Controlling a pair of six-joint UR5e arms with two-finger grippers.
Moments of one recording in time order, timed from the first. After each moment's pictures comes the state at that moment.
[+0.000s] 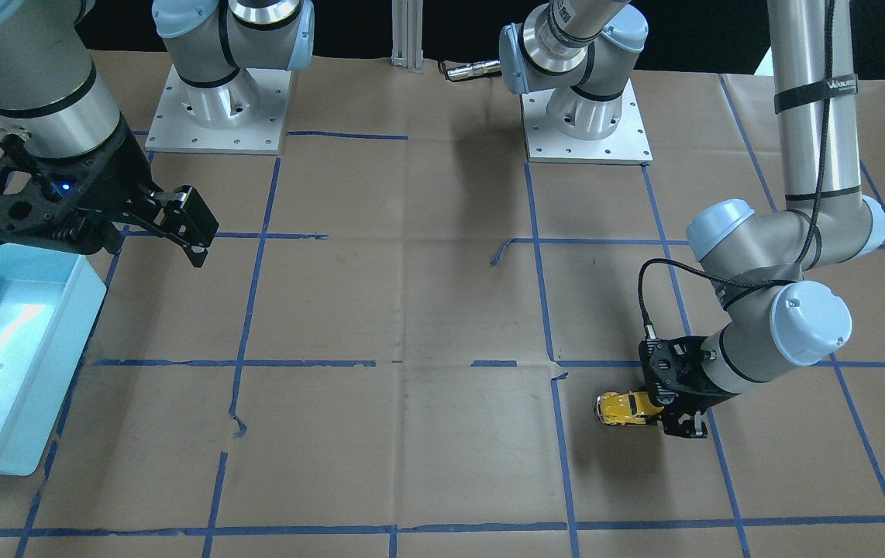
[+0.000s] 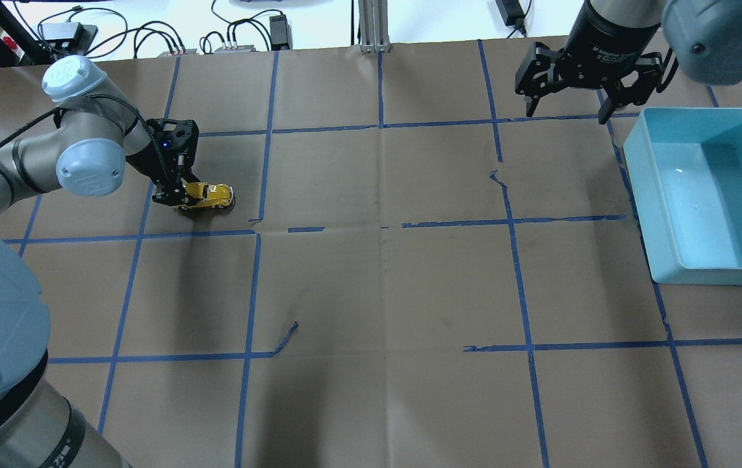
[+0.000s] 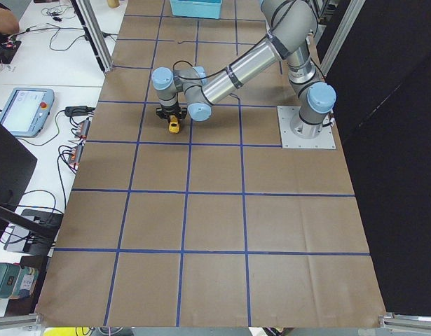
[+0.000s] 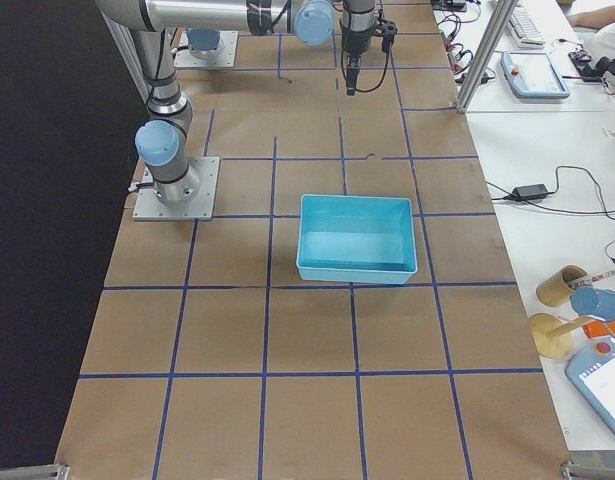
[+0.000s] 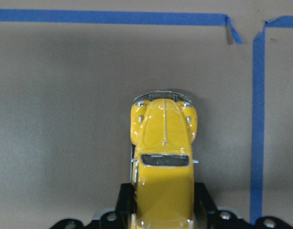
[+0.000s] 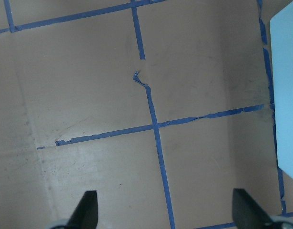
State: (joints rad) left arm -1.30 -2.09 -1.70 -0.97 1.45 1.82; right arm 1.55 -1.46 1.50 -1.66 -1.56 0.15
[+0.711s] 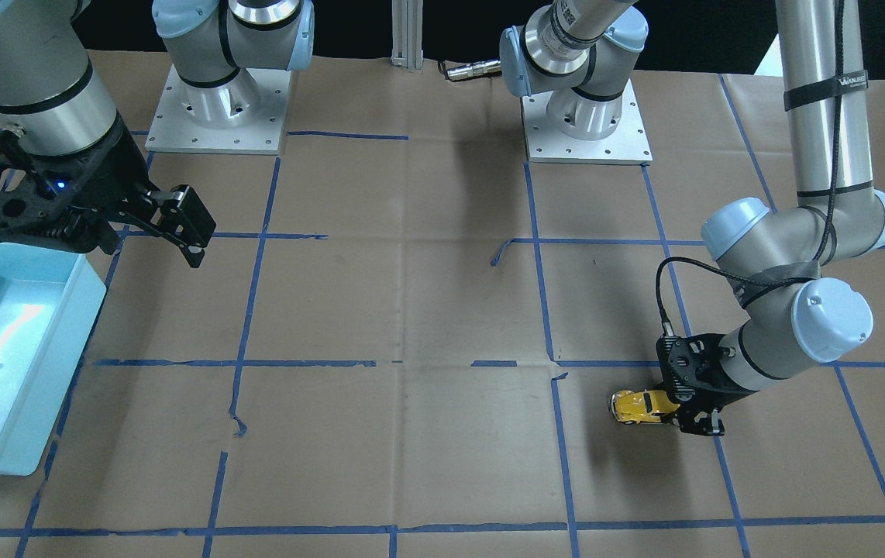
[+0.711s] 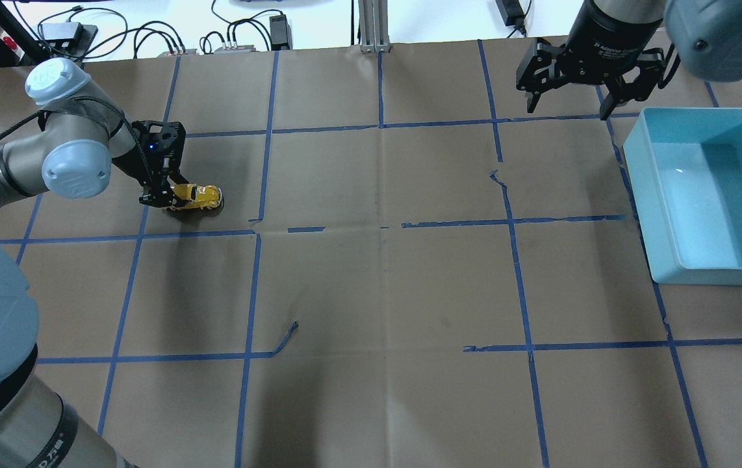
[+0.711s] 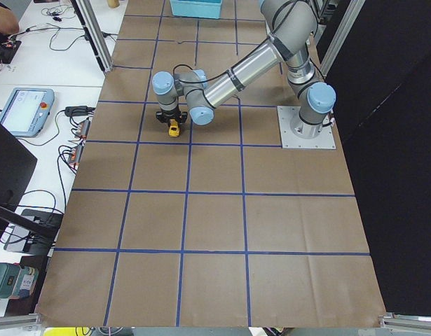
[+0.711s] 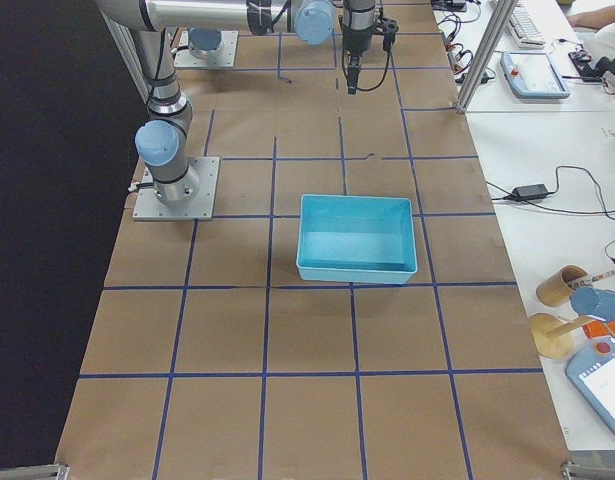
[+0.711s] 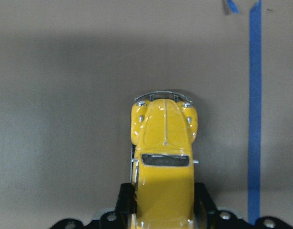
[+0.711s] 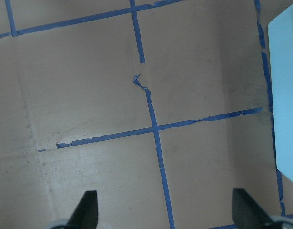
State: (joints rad) left arm -1.26 -2.08 -1.71 -0.97 1.45 1.88; right arm 1.55 -1.46 1.49 -1.66 -1.56 0.15
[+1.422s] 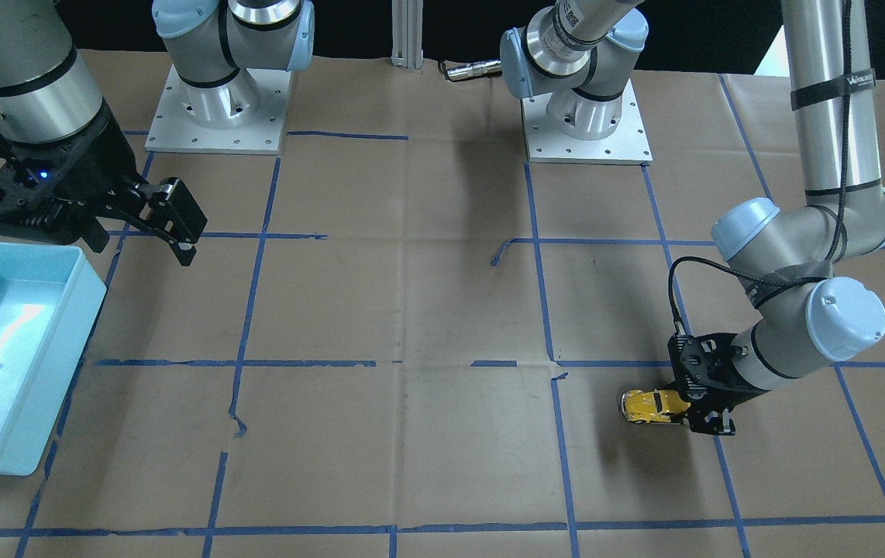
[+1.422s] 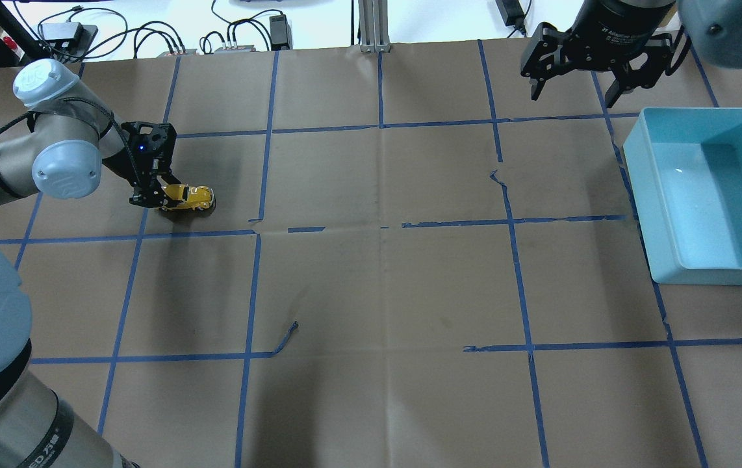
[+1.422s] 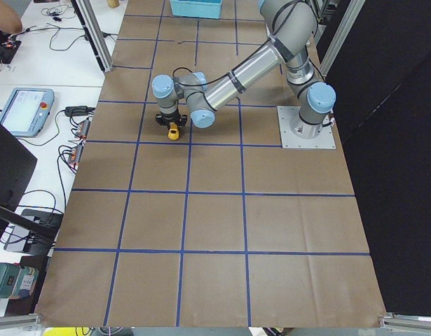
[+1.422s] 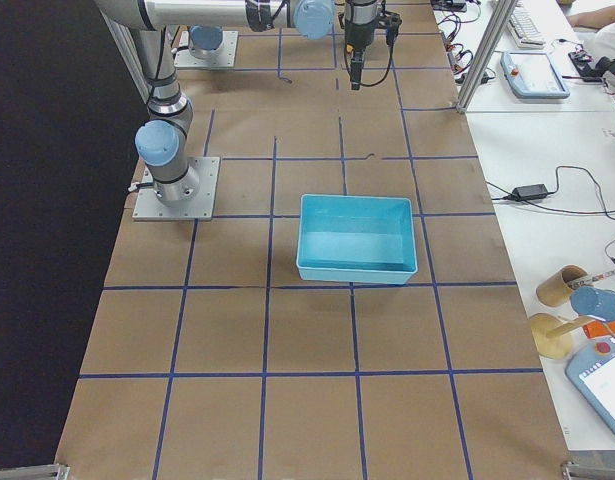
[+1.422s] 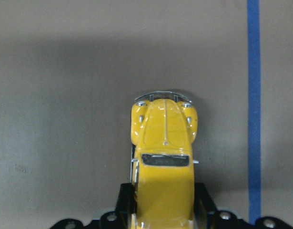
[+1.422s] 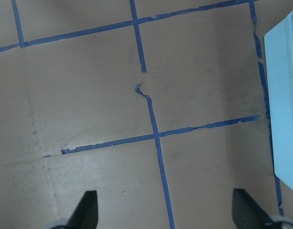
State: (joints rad) left arm -1.24 -2.08 -1.70 -0.97 1.45 1.90; right arm 1.54 -1.46 1.46 -1.66 -1.55 0.15
